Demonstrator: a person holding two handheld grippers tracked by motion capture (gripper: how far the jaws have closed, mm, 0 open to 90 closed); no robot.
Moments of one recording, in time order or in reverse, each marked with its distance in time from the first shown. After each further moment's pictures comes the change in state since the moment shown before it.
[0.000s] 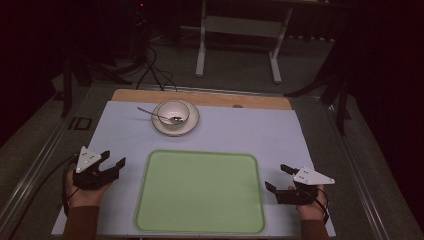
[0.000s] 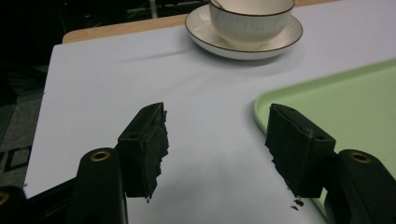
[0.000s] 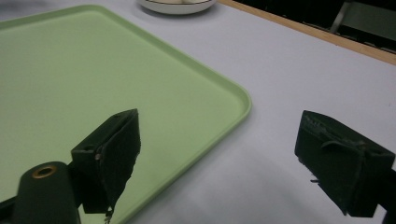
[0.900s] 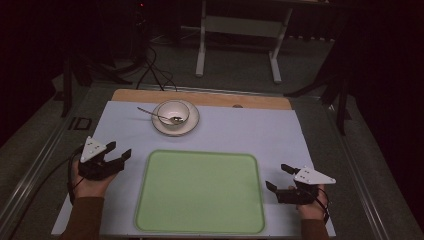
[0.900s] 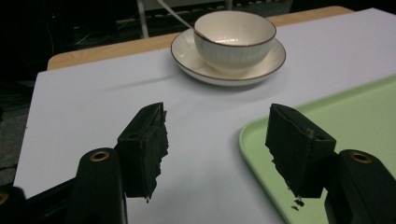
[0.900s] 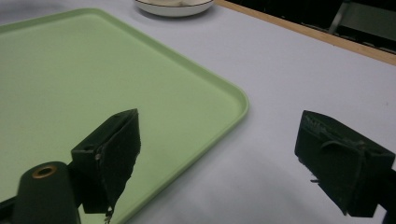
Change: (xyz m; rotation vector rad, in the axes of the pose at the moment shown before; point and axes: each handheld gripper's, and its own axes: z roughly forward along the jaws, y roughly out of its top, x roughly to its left) left arm -0.003 0.027 0.009 -0.031 -0.036 0.004; right arm -0.002 -0.001 0.000 -0.008 -0.002 0.012
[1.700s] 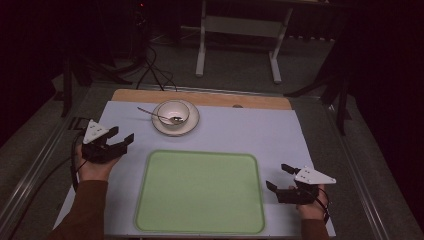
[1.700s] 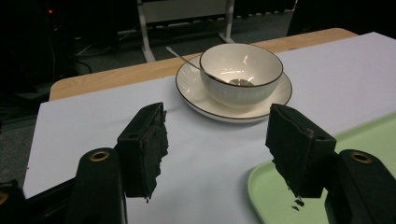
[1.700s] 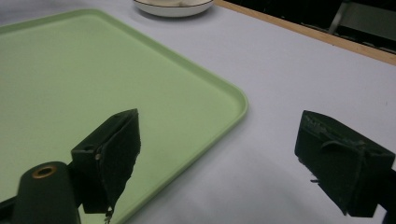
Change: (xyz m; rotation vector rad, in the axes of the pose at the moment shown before) left arm 0.010 0.035 0.019 -0.032 -0.001 -0.010; right arm -0.001 0.000 0.000 -0.003 0.001 0.001
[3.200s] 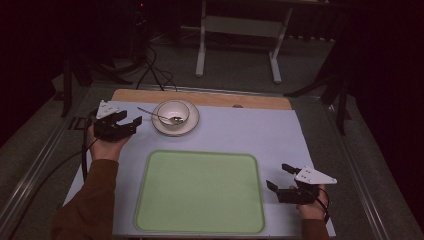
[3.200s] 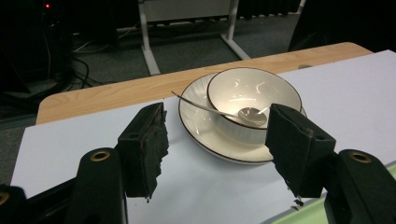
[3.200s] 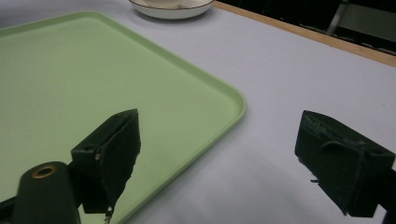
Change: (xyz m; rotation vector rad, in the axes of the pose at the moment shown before) left arm 0.010 0.037 0.047 0.019 0.001 -0.036; right arm -0.001 0.000 -0.001 -0.007 -0.003 0.007
